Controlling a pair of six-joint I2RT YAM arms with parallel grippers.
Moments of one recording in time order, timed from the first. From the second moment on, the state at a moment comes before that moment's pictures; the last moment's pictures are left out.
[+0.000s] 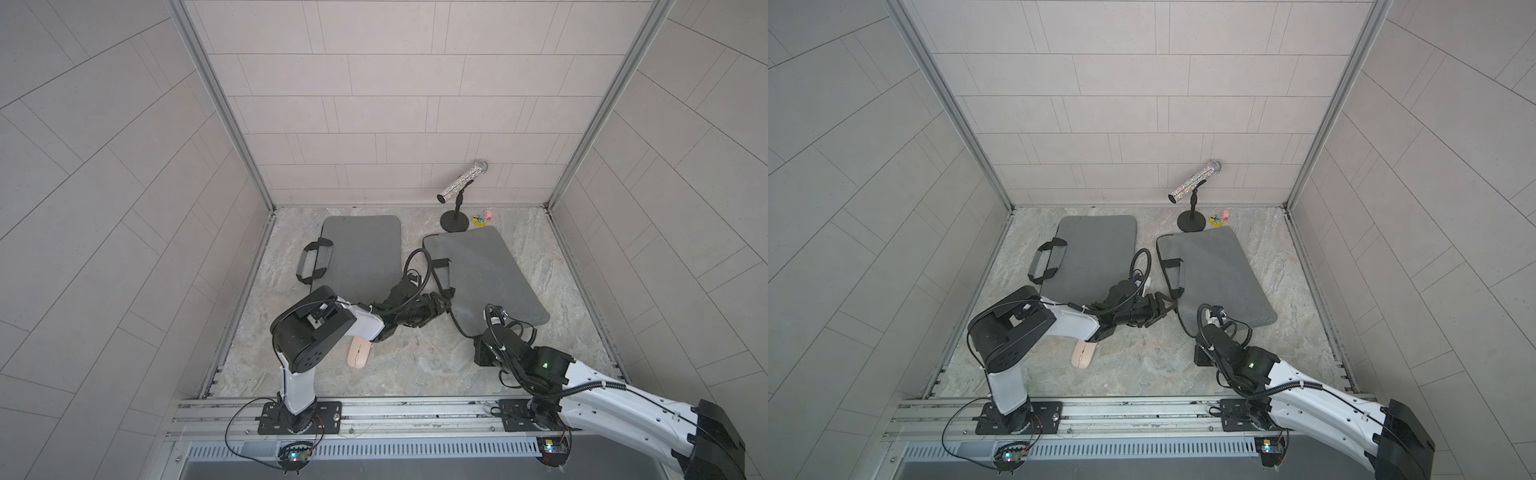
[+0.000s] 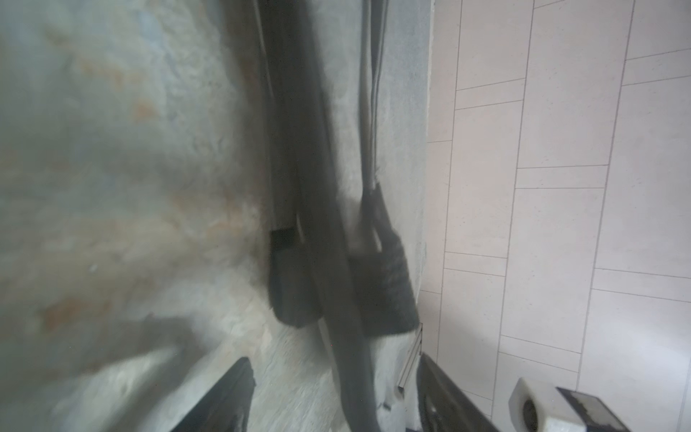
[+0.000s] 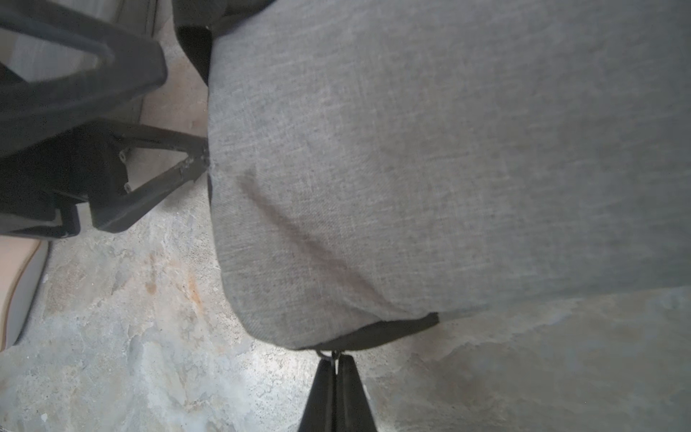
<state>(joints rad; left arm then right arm) -0.87 1.83 0.72 0.63 0.29 -1.21 0.86 0.73 0.31 -0.50 0.25 0.83</state>
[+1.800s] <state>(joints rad) -0.93 2.04 1.00 0.50 0.48 -1.18 0.93 0.74 0.31 -0.61 0.42 0.96</state>
